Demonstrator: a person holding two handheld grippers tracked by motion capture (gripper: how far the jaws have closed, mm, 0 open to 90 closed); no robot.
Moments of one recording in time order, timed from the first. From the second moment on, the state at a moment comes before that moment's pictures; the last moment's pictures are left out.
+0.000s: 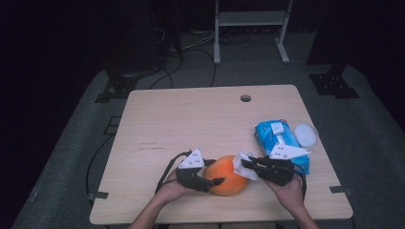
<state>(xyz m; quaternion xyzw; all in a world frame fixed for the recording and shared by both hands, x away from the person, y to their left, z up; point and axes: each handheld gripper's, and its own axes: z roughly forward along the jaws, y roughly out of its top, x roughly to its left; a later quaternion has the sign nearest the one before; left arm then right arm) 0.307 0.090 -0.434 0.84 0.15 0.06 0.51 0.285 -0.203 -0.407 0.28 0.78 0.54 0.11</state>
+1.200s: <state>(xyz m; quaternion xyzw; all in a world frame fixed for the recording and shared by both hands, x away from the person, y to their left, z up) 0.307 0.083 -0.433 0.84 0.17 0.01 0.51 0.290 -0.207 -0.407 0.29 0.79 0.53 0.11</state>
